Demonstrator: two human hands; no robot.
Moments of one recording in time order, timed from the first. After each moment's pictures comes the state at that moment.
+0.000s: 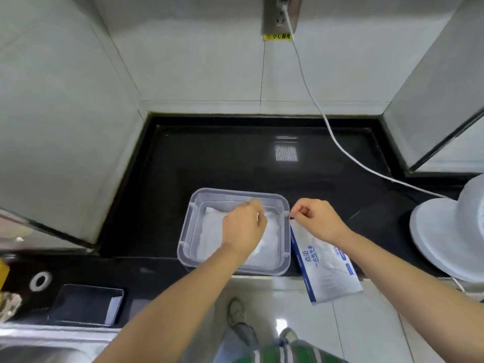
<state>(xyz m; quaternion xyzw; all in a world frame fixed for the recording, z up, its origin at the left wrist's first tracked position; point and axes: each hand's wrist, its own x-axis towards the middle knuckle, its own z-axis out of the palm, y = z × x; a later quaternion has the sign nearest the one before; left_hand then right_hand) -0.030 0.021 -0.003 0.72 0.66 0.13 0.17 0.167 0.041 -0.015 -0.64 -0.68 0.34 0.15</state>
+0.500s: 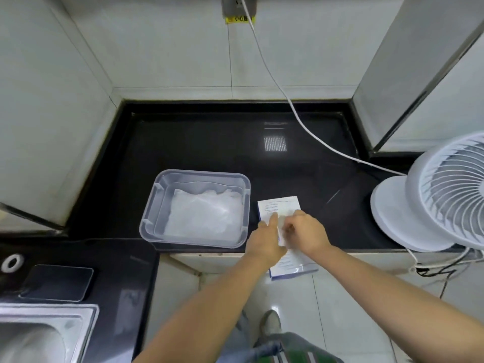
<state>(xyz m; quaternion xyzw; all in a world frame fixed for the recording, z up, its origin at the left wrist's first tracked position) 0.098 -0.046 -0.049 0.69 0.62 -0.05 0.37 0.226 -0.032 -0.061 -0.69 -0.69 0.22 0.00</state>
